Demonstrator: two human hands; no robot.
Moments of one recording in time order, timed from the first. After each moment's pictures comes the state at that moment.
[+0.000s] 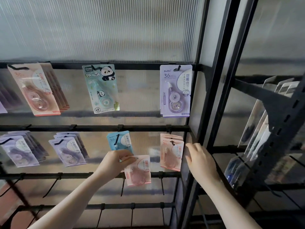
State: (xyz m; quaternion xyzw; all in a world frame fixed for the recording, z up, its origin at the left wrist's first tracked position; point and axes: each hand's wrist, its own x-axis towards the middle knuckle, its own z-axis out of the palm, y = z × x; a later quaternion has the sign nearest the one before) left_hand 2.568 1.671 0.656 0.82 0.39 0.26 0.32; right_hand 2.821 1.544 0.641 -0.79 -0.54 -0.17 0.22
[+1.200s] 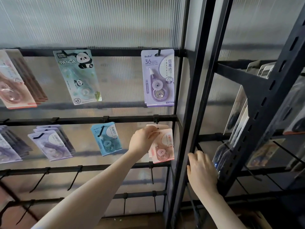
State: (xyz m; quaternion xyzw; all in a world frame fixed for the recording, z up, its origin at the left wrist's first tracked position) left_hand 2.705 1.651 0.658 0.84 0.35 0.32 0.25; right_hand 2.833 1.493 0.593 -0.84 -0.47 -0.22 0.15
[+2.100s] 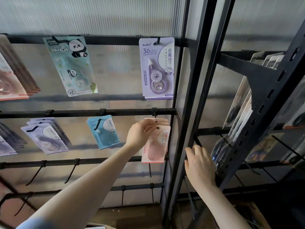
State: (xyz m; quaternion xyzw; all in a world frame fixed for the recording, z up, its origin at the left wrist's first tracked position) left_hand 2.708 1.662 0.644 0.82 0.33 0.36 0.31; right_hand 2.831 1.492 0.595 -0.83 -0.49 -0.24 0.15
